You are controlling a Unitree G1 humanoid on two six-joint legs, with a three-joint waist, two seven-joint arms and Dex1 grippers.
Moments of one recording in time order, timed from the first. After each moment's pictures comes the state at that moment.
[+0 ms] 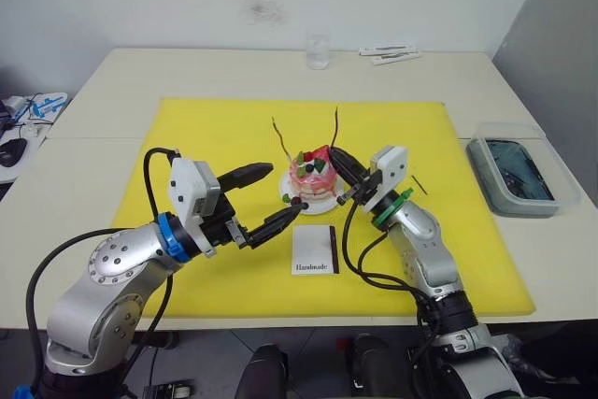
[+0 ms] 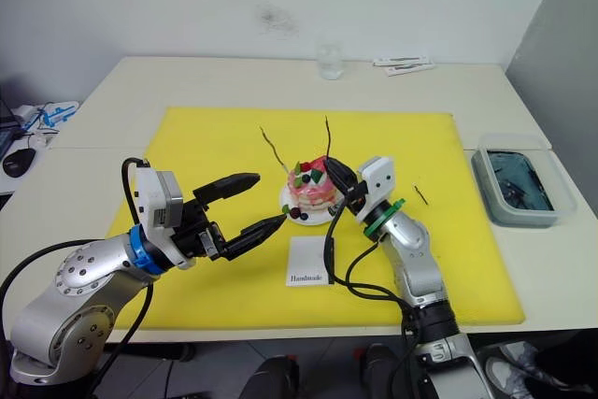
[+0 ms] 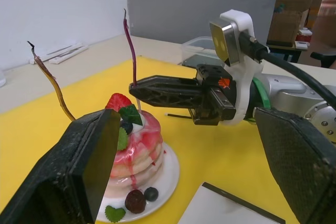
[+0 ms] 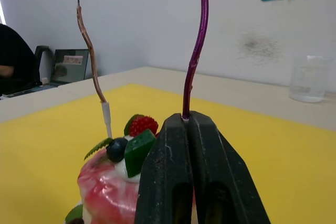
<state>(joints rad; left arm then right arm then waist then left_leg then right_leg) -0.09 0.62 0.16 -0.62 -0.69 0.50 -0.69 -0.41 -0.04 0.11 0.13 0.18 -0.07 0.51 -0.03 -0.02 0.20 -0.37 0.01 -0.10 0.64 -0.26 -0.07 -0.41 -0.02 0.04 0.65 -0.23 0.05</state>
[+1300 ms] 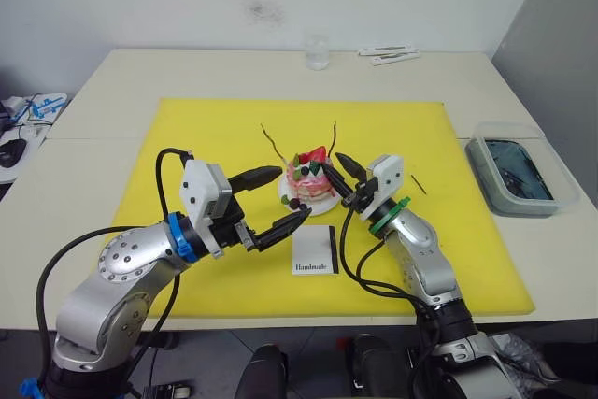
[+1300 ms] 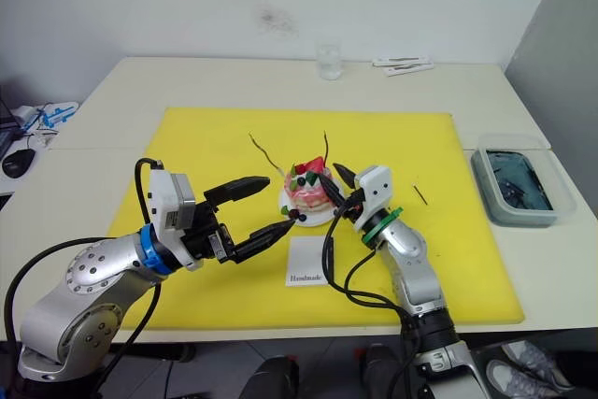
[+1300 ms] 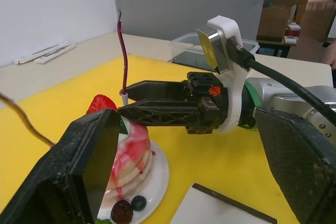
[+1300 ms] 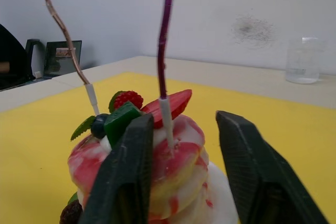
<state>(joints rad) -0.11 0.62 0.11 -0.62 -0.66 0.49 -0.69 -0.38 -0.04 0.14 0.10 0.18 -0.04 0.48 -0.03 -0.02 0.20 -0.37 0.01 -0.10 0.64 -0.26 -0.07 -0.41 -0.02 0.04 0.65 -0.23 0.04</state>
